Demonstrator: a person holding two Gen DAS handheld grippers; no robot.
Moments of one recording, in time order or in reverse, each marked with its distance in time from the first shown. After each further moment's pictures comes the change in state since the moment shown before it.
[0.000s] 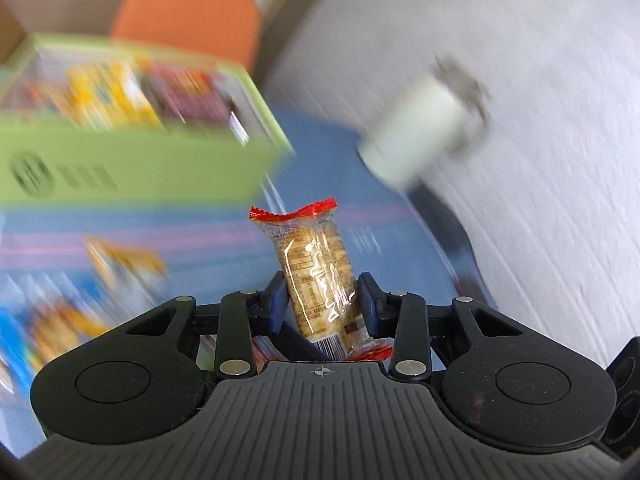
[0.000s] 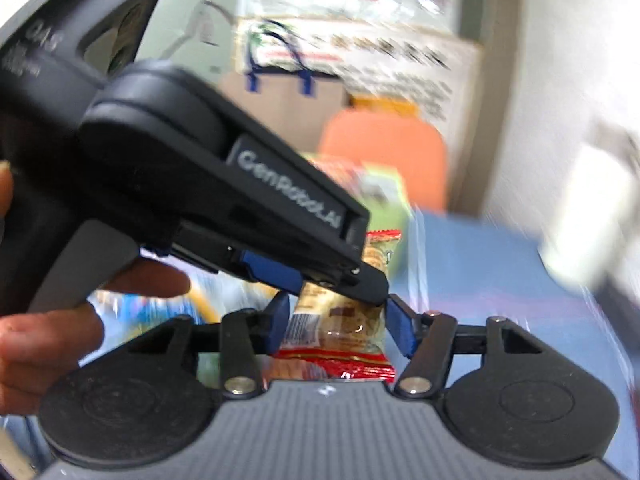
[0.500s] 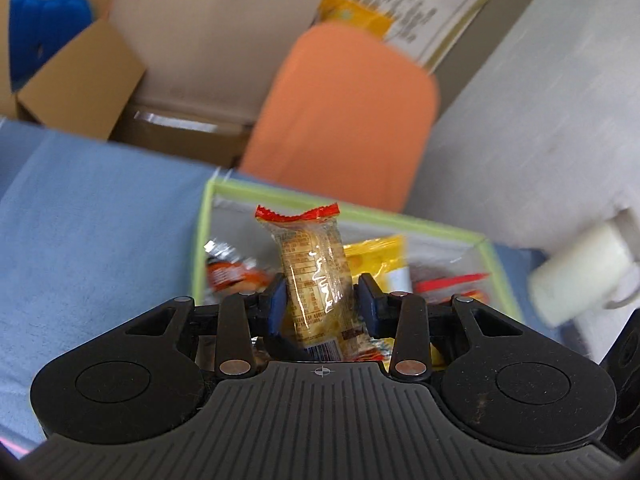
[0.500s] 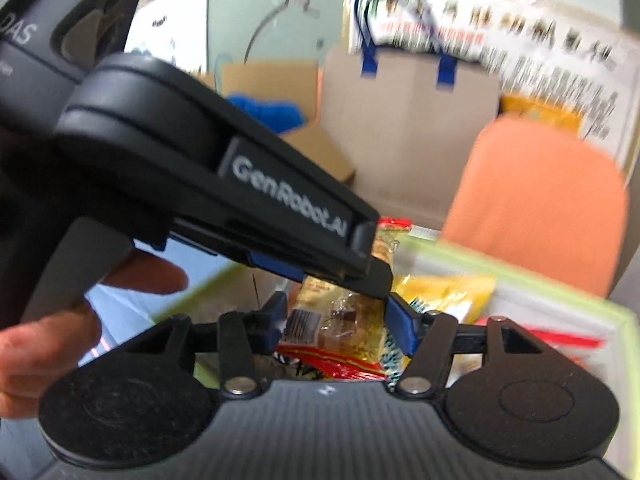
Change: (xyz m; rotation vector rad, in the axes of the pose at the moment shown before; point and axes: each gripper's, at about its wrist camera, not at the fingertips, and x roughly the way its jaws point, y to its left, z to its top) left arm 0.038 0.172 0.142 -0.138 -0.051 0.311; right arm 0.233 0.029 0.096 0.002 0.133 0.388
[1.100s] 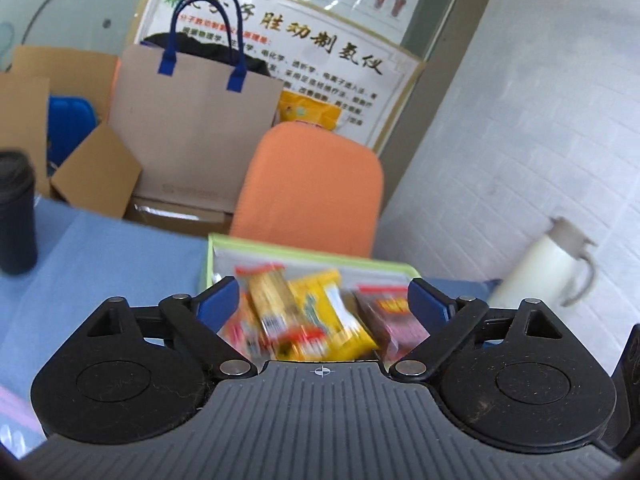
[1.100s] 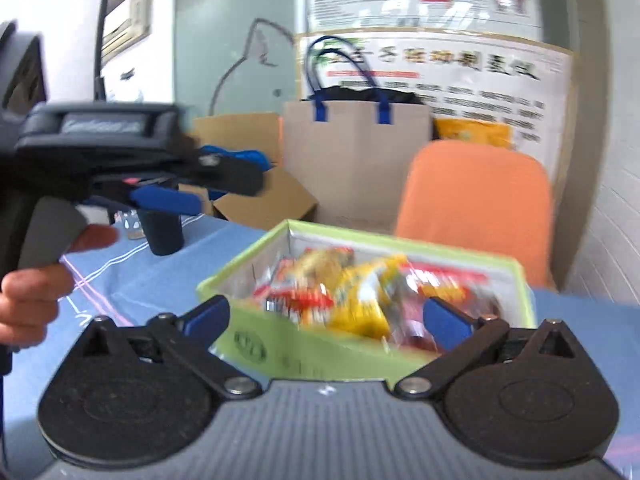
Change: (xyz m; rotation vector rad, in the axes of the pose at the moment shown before) left arm -0.131 -0.018 -0.069 0.093 -0.300 -0.102; right arm -0.155 0.023 -0.069 0.119 -0.172 -0.183
